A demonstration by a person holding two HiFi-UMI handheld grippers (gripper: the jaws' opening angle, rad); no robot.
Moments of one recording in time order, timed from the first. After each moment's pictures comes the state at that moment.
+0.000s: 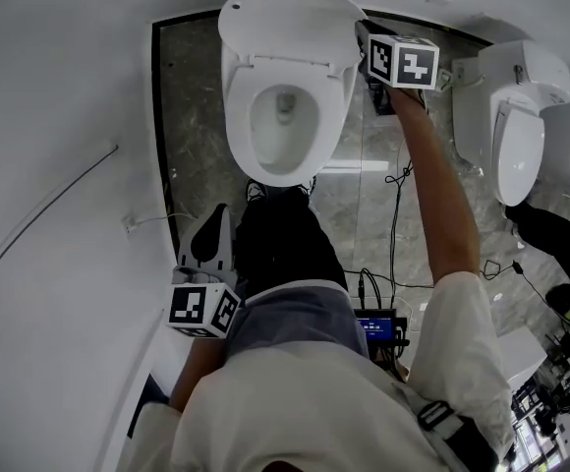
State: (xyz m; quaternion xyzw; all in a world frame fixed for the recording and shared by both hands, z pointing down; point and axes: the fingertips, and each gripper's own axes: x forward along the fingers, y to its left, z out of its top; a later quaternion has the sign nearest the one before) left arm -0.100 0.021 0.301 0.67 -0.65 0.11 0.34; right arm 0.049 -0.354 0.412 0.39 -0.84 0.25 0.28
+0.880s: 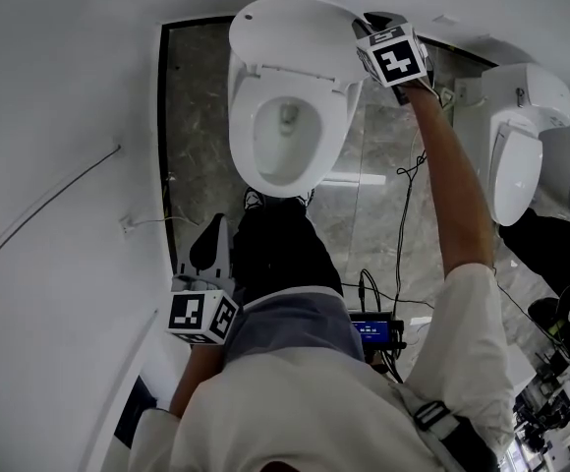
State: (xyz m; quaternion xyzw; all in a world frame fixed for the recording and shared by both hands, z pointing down) left arm -0.110 0.024 0.303 0.64 -0.67 0.11 0.35; right arm 0.010 -0.388 0.410 0.28 -0.86 0.03 0.43
